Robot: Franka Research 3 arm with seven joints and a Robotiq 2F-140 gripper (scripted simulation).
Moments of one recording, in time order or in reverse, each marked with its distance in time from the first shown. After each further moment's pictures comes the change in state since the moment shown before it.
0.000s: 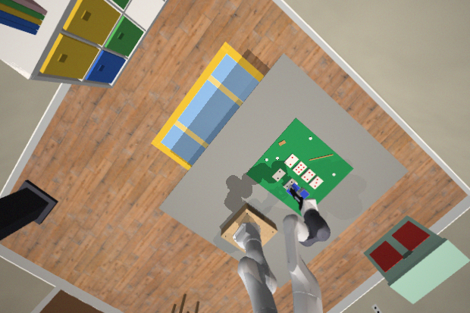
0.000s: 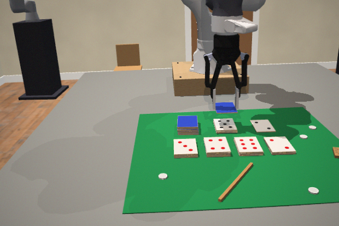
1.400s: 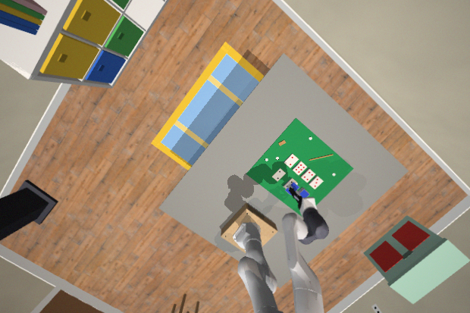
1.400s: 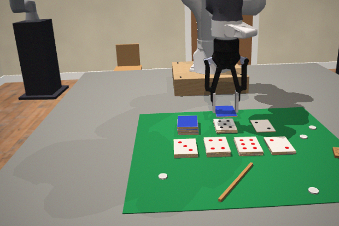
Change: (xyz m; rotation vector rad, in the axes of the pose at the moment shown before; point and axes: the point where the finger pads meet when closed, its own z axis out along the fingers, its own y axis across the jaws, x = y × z) arm -0.001 0.000 0.013 0.000 -0.005 0.003
